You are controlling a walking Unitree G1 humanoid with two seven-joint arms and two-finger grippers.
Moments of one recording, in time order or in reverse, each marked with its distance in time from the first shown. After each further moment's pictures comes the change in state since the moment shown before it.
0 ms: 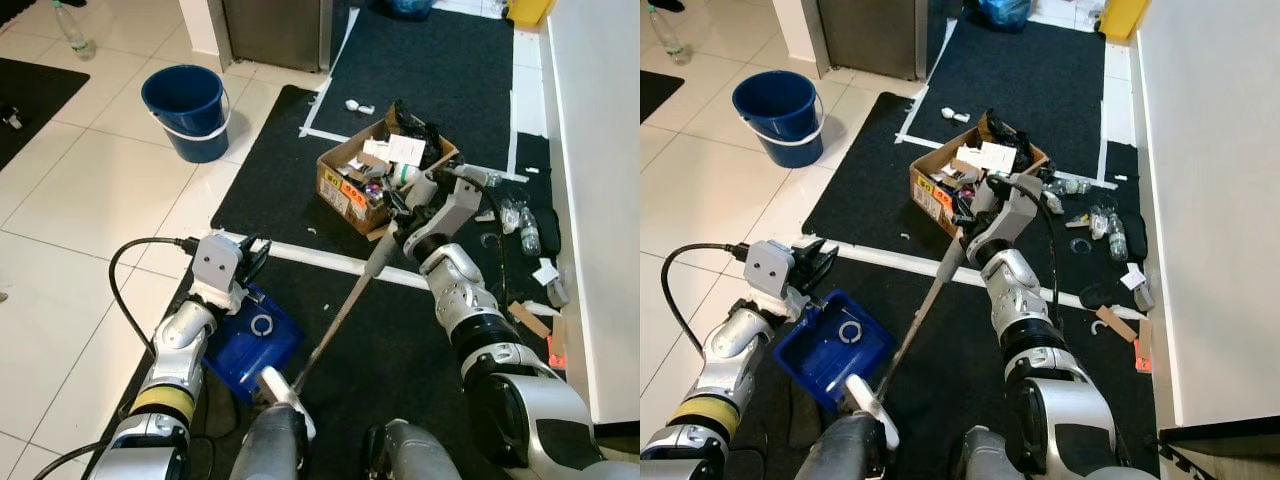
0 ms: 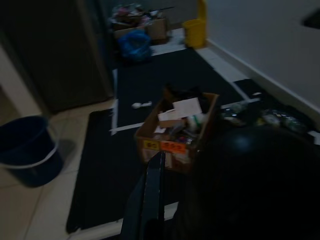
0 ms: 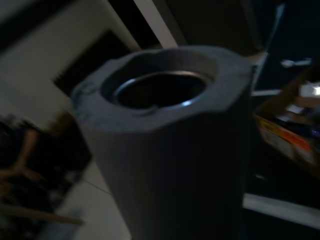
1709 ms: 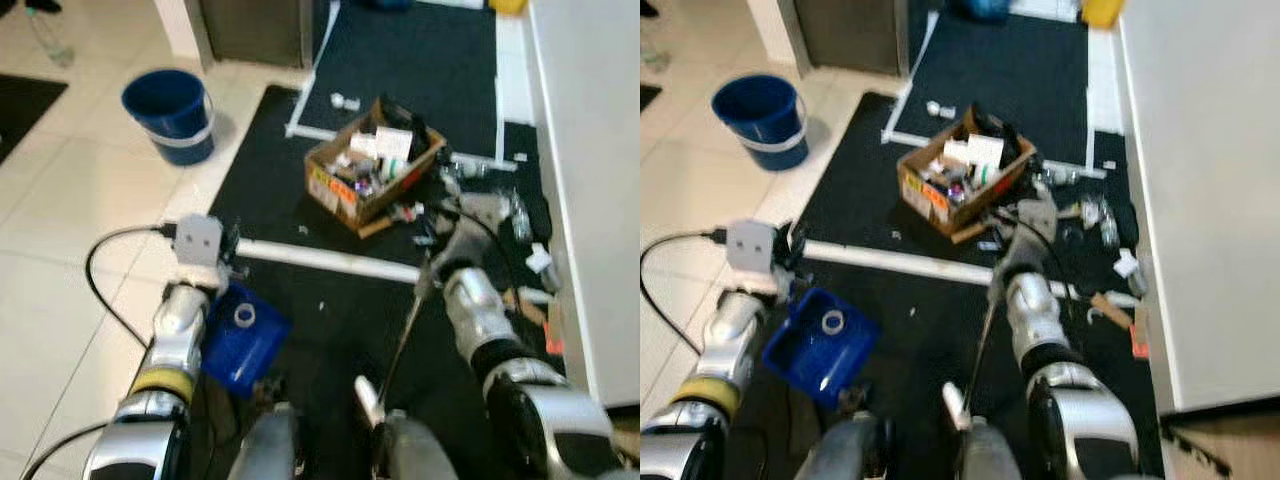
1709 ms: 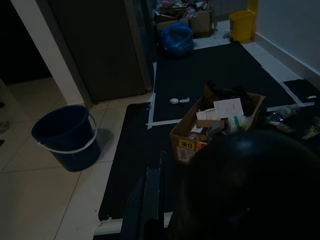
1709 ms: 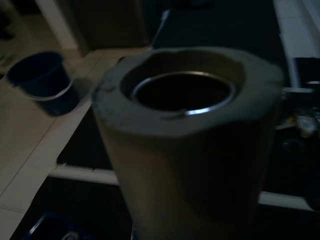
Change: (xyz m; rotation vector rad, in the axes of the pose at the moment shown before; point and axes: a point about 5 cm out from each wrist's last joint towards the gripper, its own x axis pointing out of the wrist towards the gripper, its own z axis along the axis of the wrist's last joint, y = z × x) left arm 0.010 0.028 0.007 -0.007 0.011 0.322; right arm -0.039 -0.055 0.002 -0.483 -0.018 -0.414
